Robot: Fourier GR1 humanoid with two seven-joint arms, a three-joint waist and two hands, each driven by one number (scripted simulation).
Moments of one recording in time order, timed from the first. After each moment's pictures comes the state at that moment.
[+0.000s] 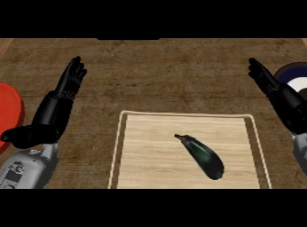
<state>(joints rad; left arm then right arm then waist) -0.25 0.31 -0.20 -1.59 0.14 0.15 -0.10 -0.29 -0.55 0.20 -1.51 -0.19 0.01 0.07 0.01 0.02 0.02</state>
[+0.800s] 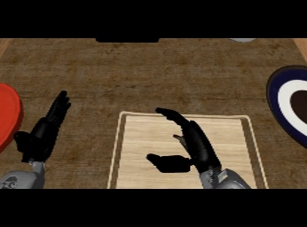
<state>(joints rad) -0.08 0.34 -0.12 -1.34 0.17 0.10 -0.13 -0.25 -0.15 0.63 -1.56 0.18 -0.34 0.28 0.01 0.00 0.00</state>
